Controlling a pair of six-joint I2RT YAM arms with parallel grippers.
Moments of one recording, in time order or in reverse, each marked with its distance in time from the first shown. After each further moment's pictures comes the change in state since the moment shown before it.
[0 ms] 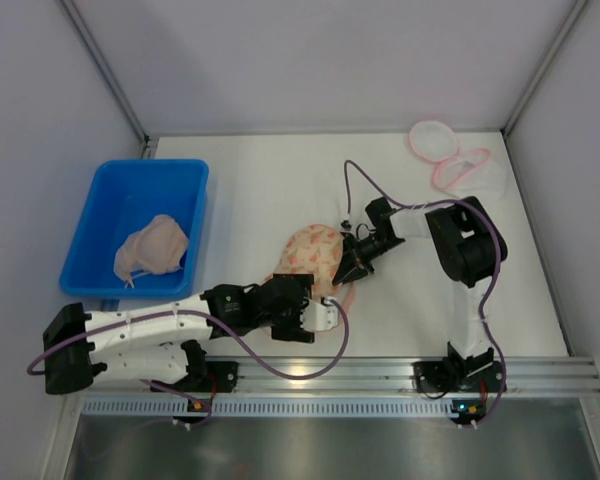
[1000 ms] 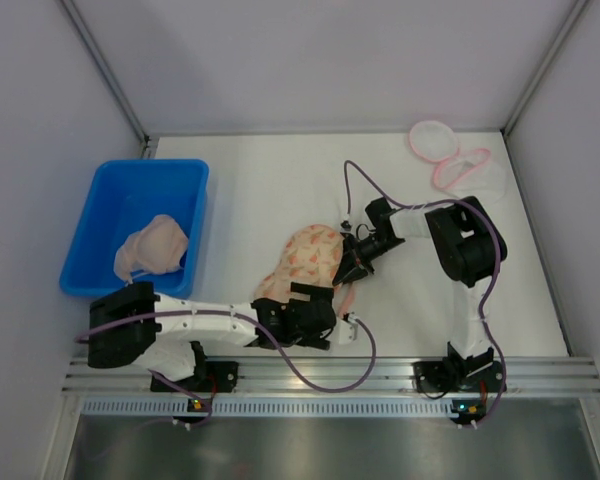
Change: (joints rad) left arm -0.136 0.320 0.010 0.160 -0.271 -0.019; right arm 0.000 0.003 0.000 -0.003 -0.001 -0.001
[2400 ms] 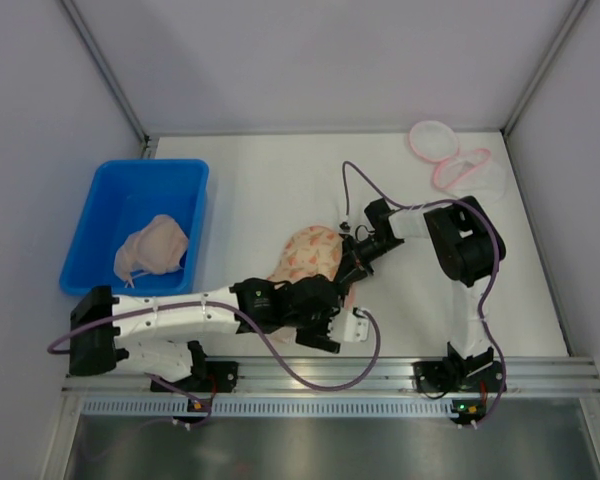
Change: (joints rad) left arm 0.034 -0.137 0.177 -0.197 0.372 0.039; right arm 0.005 0.008 0.000 -0.009 -0.018 -0.022
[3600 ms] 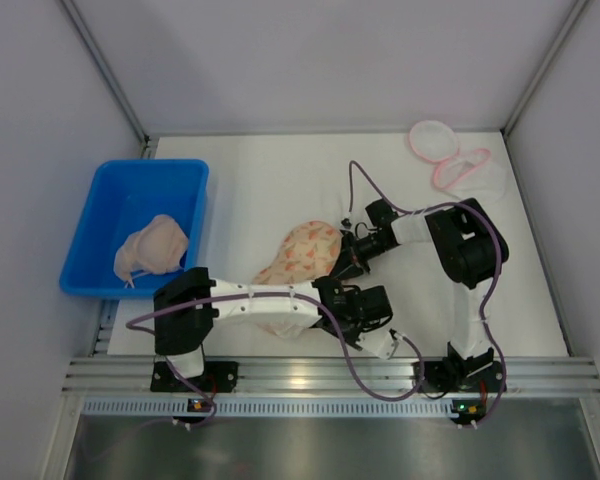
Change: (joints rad) left arm -0.063 0.469 0.401 -0.248 -0.108 0.206; right arm -0.001 -0.023 -0.075 0.271 -0.015 0.237
